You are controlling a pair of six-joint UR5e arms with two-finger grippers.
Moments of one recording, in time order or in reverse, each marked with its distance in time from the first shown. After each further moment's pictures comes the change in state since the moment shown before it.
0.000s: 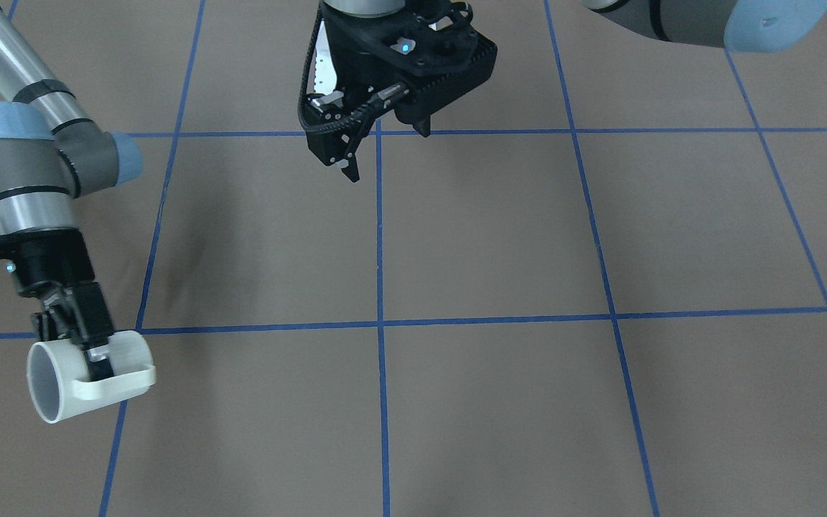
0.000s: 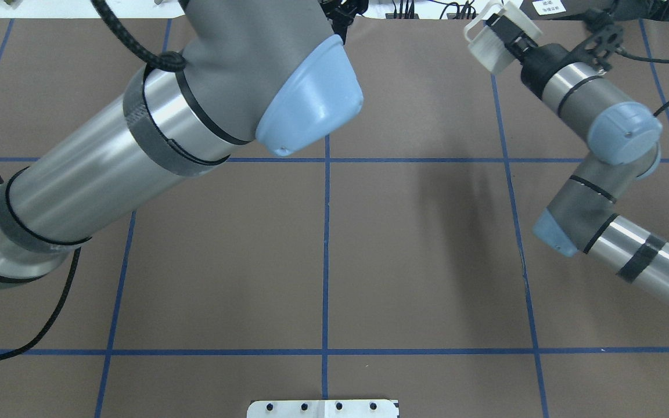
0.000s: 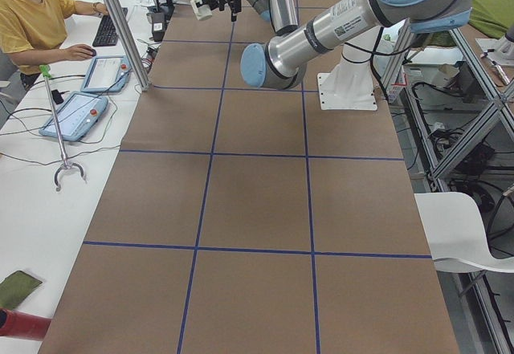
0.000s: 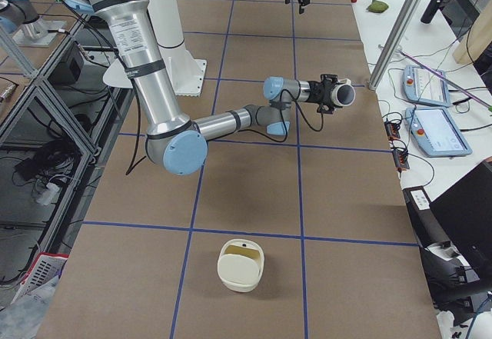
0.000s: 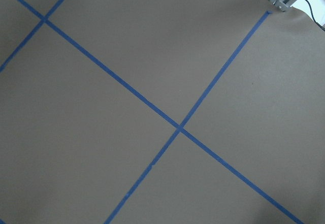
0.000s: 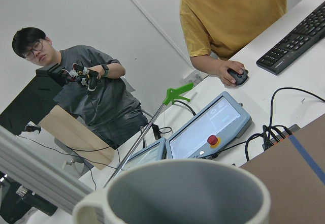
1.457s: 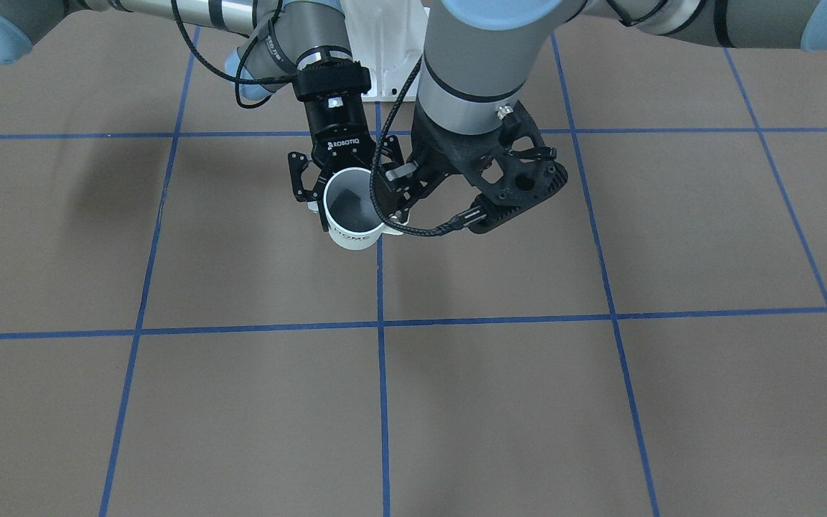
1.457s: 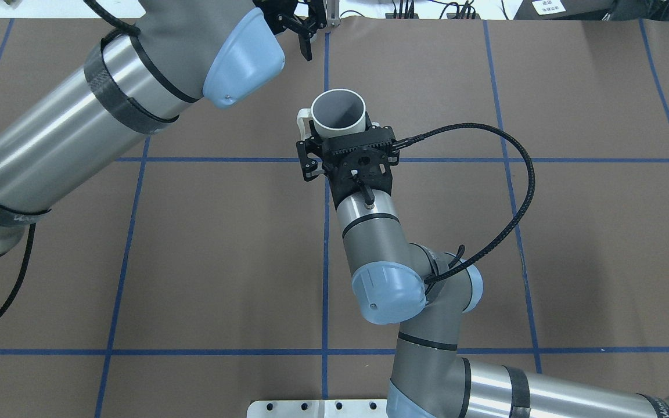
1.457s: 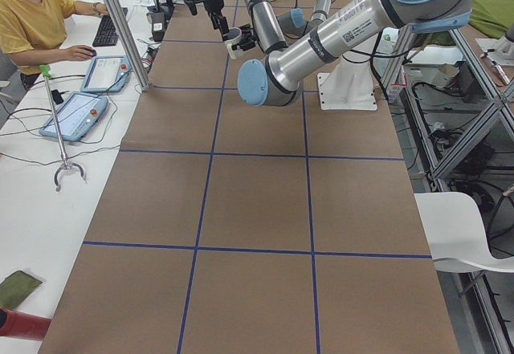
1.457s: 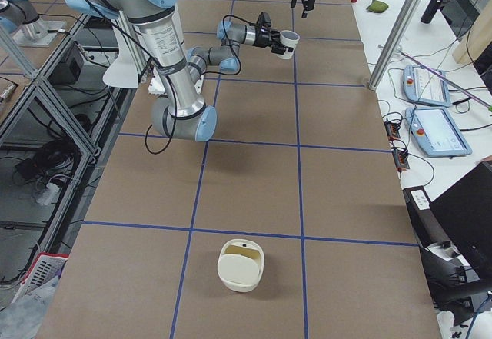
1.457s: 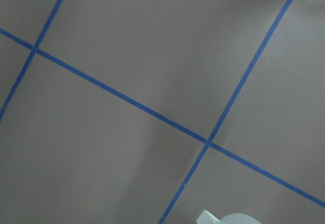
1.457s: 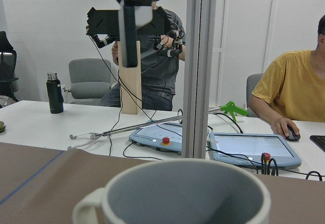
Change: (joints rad) left arm -0.074 0.101 0.063 -0.091 -0.284 0.187; right arm -0.491 0.226 0.208 -0.505 -0.583 -0.589
